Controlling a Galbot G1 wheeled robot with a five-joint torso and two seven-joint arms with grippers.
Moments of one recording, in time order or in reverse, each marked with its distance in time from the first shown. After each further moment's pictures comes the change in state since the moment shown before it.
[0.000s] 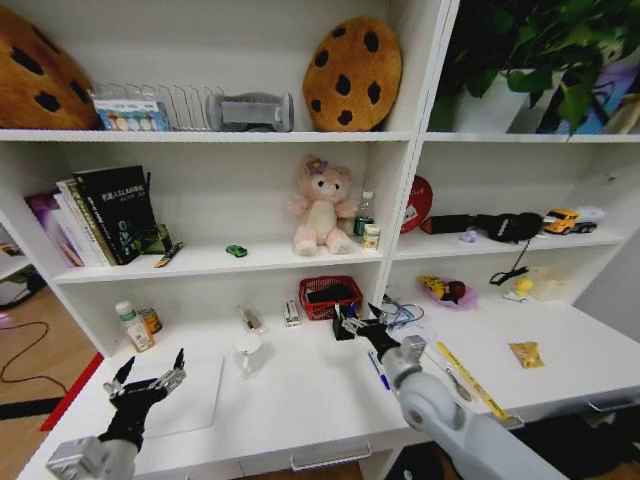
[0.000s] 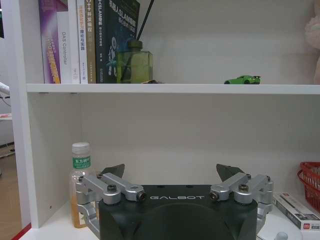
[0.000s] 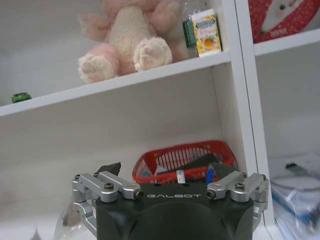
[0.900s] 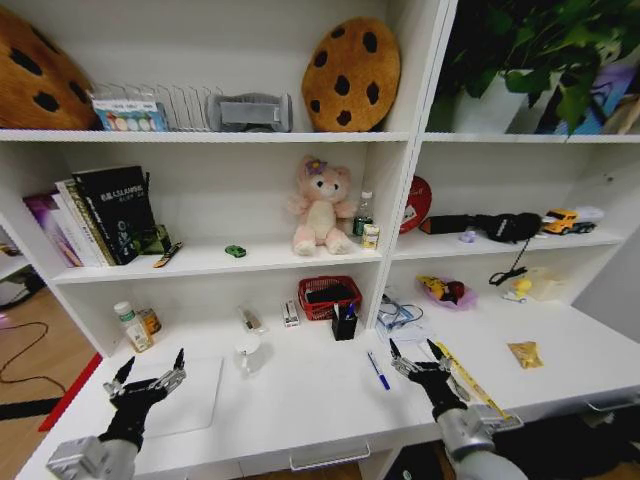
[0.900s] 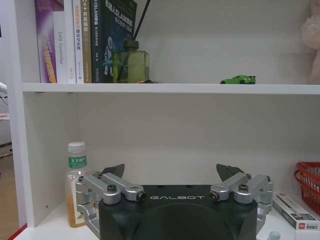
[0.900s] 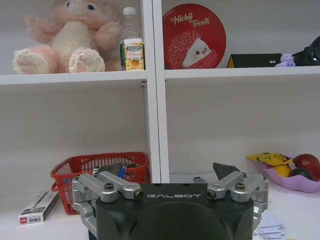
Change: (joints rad) left arm 0.000 0.000 0.000 0.000 0.000 0.000 0.000; right arm -0.430 0.157 0.315 -0.045 -0.383 0.194 -0.116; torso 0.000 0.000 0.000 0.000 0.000
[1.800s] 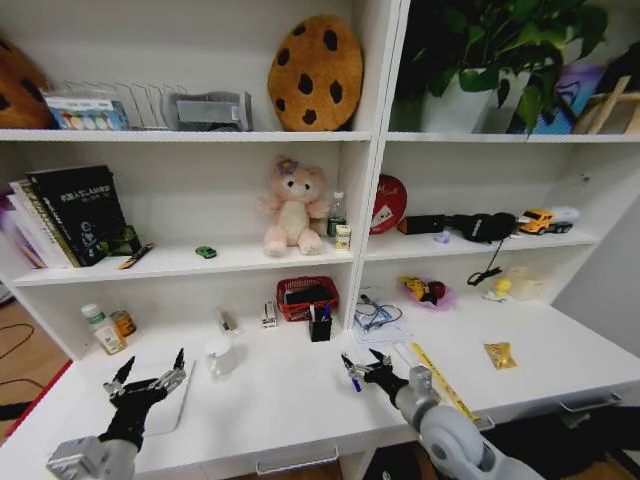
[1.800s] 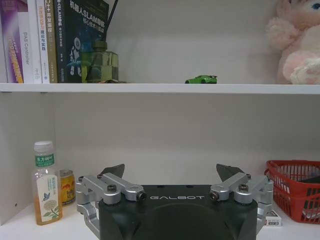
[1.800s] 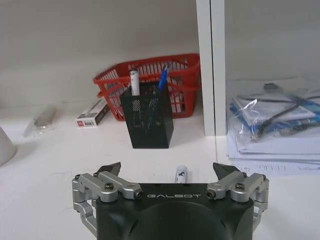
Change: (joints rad) left arm 0.000 0.000 0.000 0.000 0.000 0.000 0.000; right arm 0.420 -0.066 -0.336 -0.203 0.280 -0.376 -0.161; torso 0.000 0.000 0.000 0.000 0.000
